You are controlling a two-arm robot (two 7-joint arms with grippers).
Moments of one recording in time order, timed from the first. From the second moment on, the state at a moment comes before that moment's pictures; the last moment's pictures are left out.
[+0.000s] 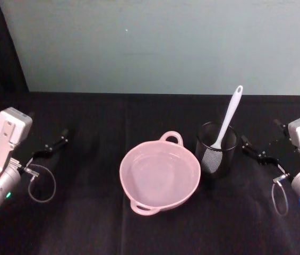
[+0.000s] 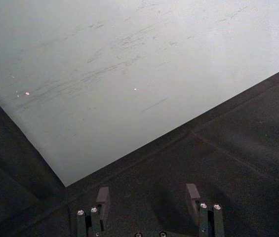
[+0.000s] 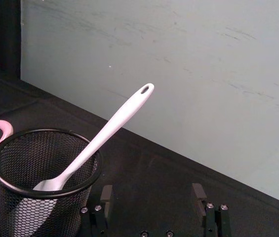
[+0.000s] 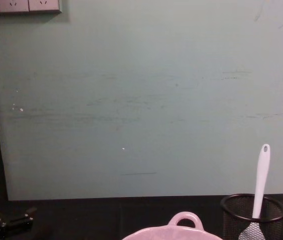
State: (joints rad) left arm -0.20 0.60 0.45 -1.41 -0.25 -0.12 0.03; right arm 0.20 0.60 -0.45 -1.41 0.25 -0.12 -0.03
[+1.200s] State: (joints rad) left arm -0.20 0.60 0.45 -1.41 -0.25 -0.12 0.03; right arm 0.20 0.60 -0.45 -1.41 0.25 -0.12 -0.03
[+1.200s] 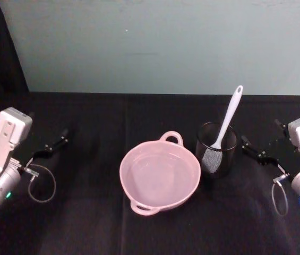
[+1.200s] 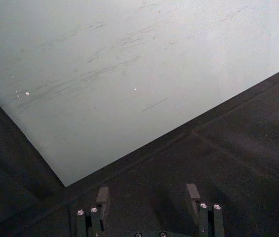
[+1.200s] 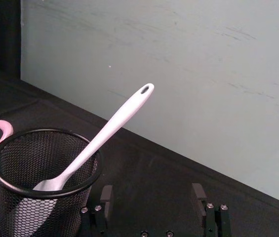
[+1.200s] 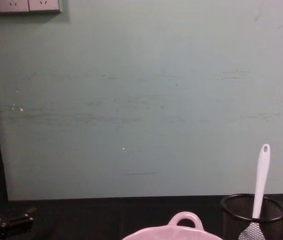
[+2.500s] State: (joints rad) left arm -0.20 0.60 0.45 -1.41 -0.25 -0.12 0.03; right arm 0.31 0.55 -0.28 -1.36 0.99 0.33 0.42
